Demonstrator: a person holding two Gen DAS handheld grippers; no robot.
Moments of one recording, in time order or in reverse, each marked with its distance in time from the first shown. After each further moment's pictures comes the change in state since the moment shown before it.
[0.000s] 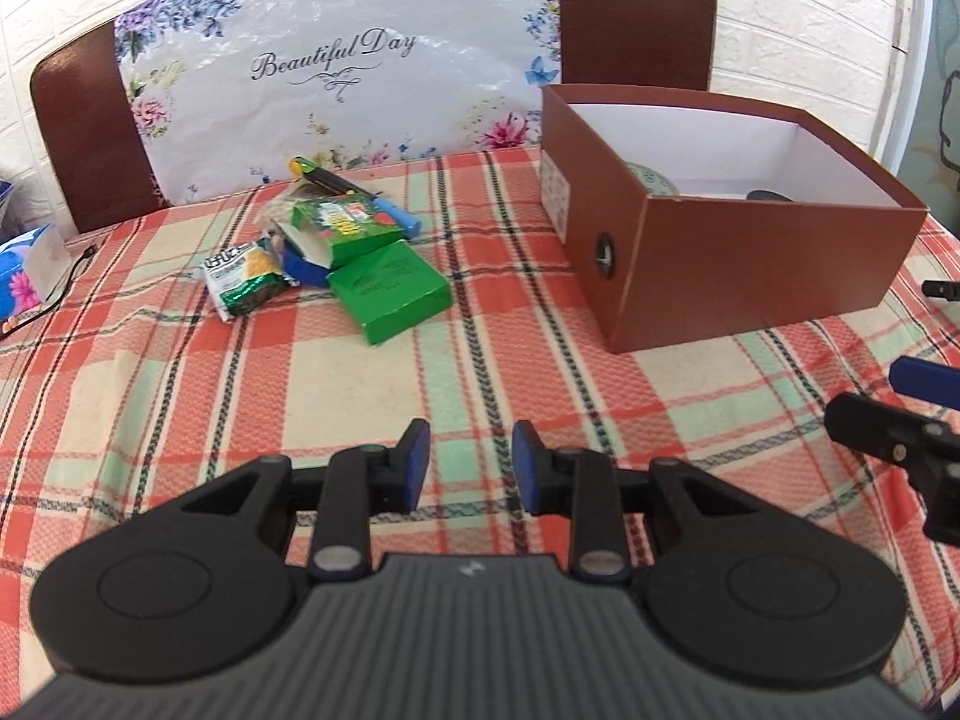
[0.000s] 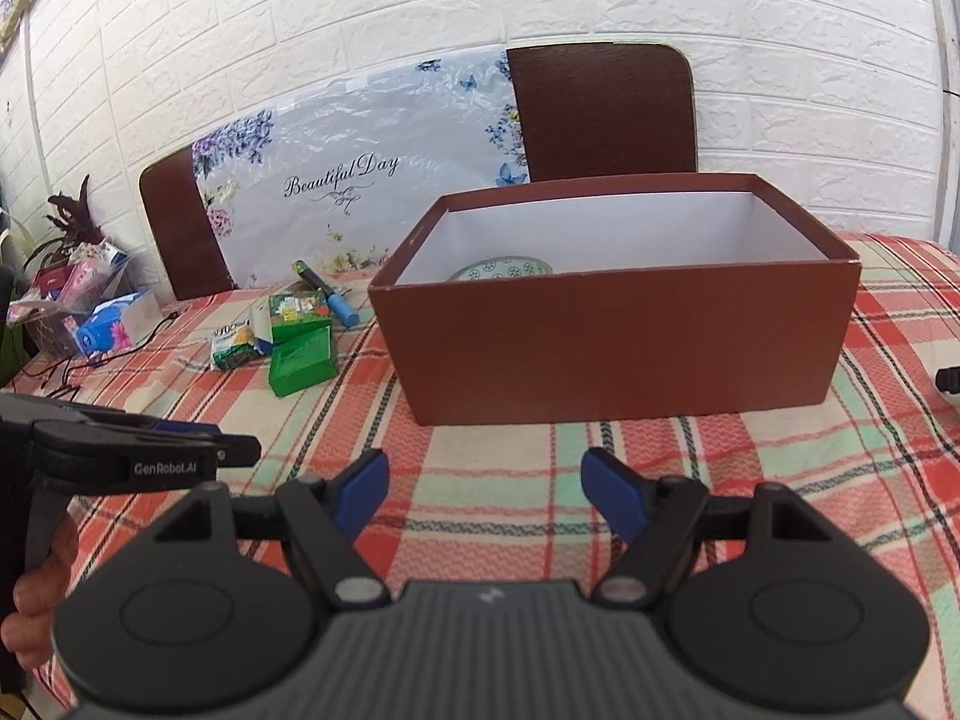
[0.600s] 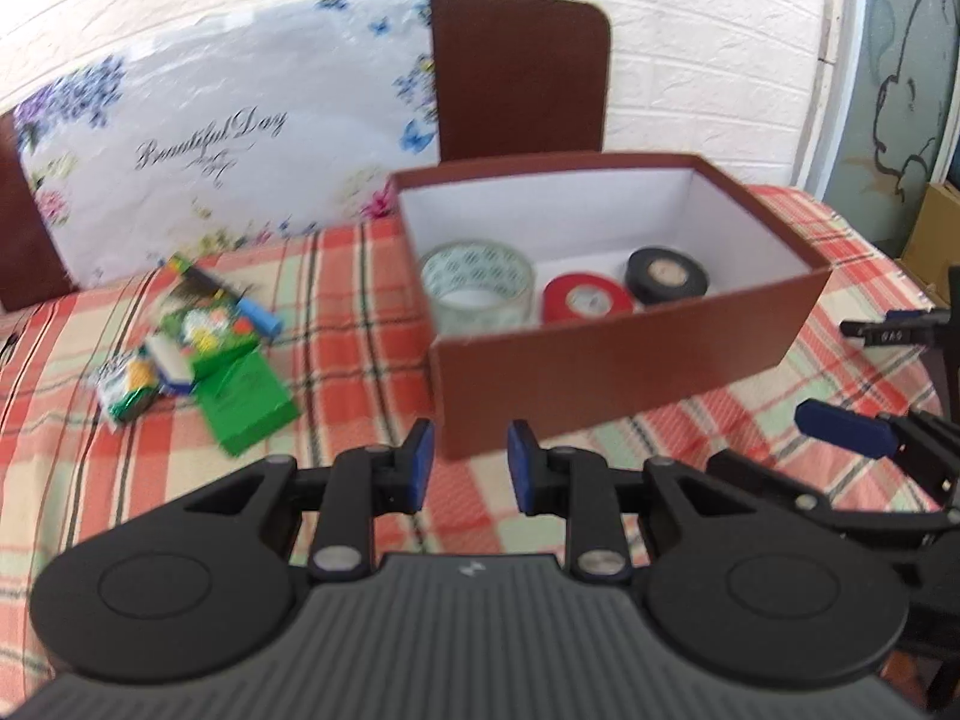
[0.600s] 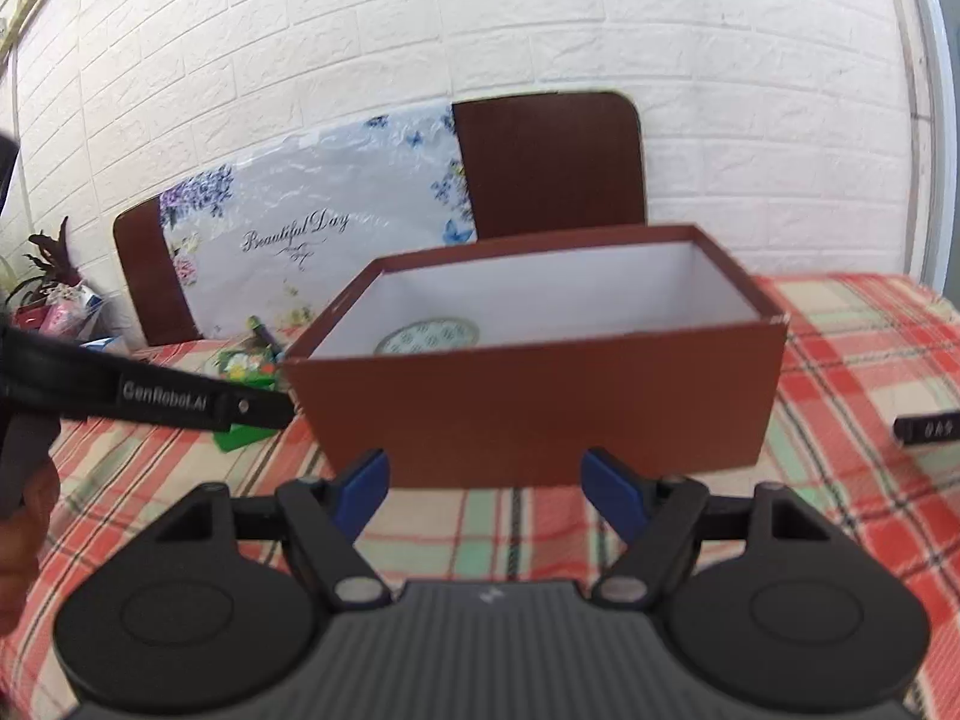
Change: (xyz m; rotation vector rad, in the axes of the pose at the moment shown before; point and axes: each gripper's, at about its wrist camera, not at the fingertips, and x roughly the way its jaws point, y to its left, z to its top) left arm -0.010 -0.066 0.047 0.055 -0.028 -0.110; right arm -0.010 -0.047 0.017 0.021 -0.086 -0.019
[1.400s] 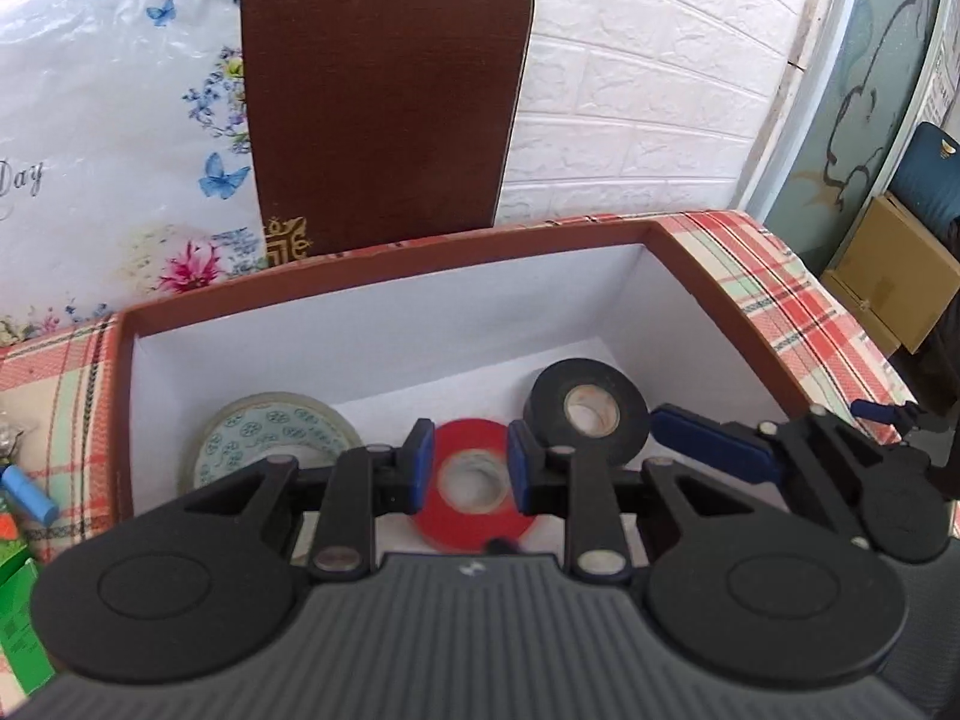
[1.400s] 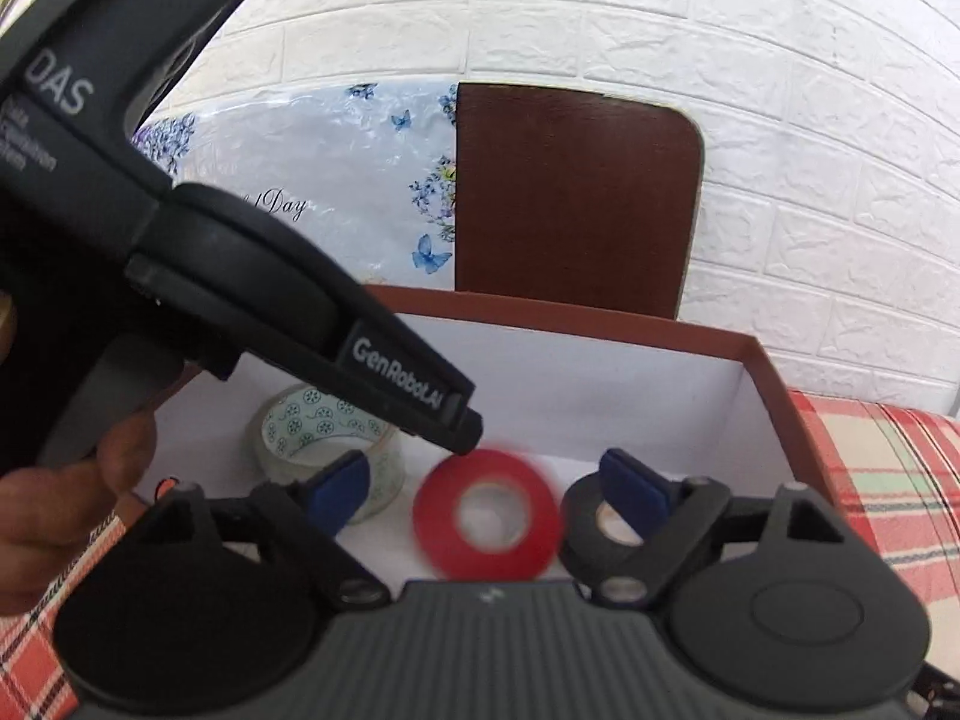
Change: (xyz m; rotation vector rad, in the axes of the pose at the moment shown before) left arm 0.118 -0.057 0.112 0.021 0.059 -0.234; right arm 0.108 -0.032 0.065 -0.225 -0.022 -0.031
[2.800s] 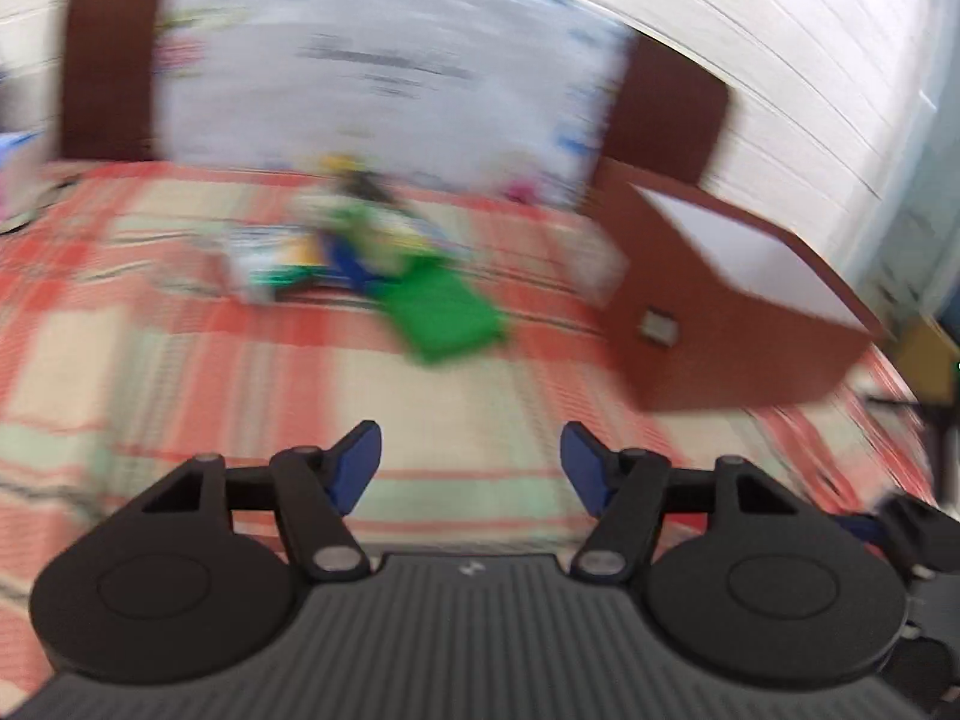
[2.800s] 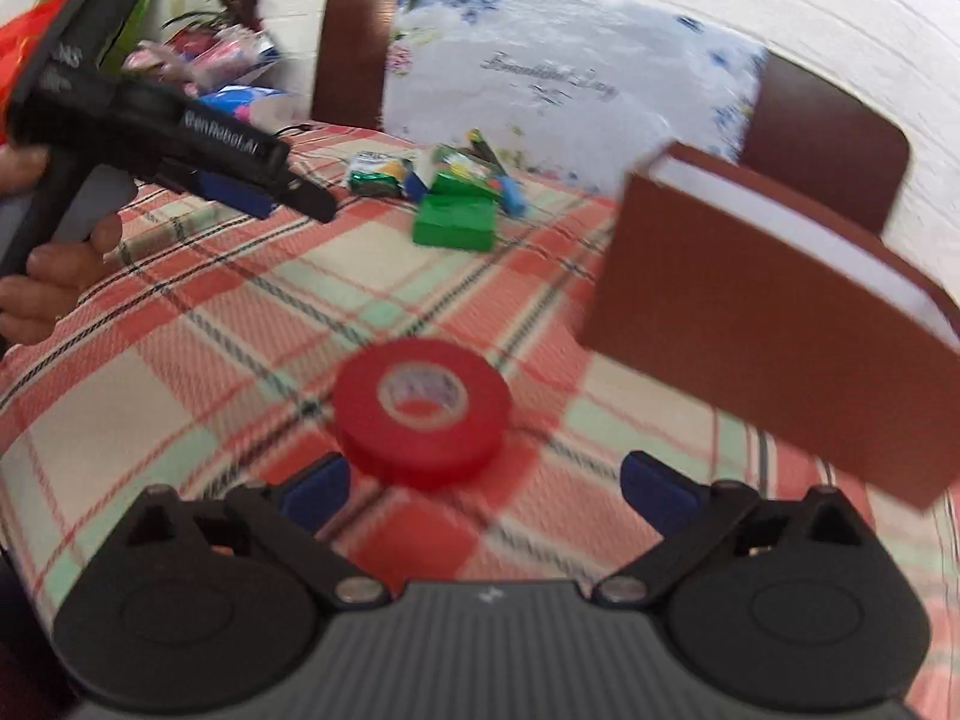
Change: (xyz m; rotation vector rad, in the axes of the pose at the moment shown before) left arm -0.145 0.146 -0.193 -0.181 -0.141 0.056; right arm -0.080 0.168 -0.097 -0.243 0.180 0.174
